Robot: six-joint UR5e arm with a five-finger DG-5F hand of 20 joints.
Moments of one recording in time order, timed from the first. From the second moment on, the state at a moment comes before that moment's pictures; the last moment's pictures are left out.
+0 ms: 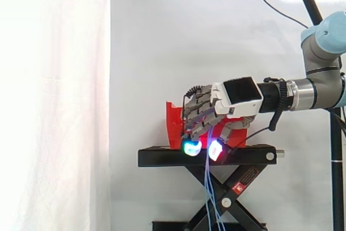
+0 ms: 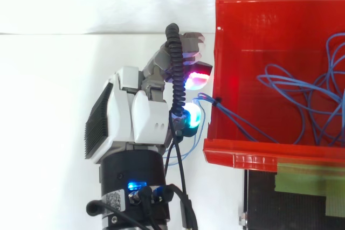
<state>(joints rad) -0.18 -2.19 -1.15 -3.03 -1.91 -2.50</state>
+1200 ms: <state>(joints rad) -0.19 -2.19 -1.16 -3.03 -1.91 -2.50</state>
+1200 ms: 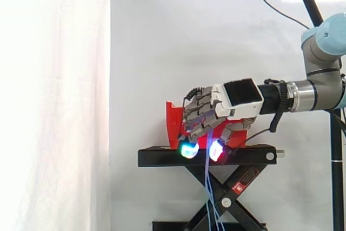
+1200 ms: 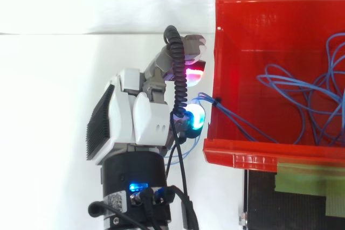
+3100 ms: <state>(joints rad) -0.19 -2.19 -1.18 -2.98 -1.91 -2.49</state>
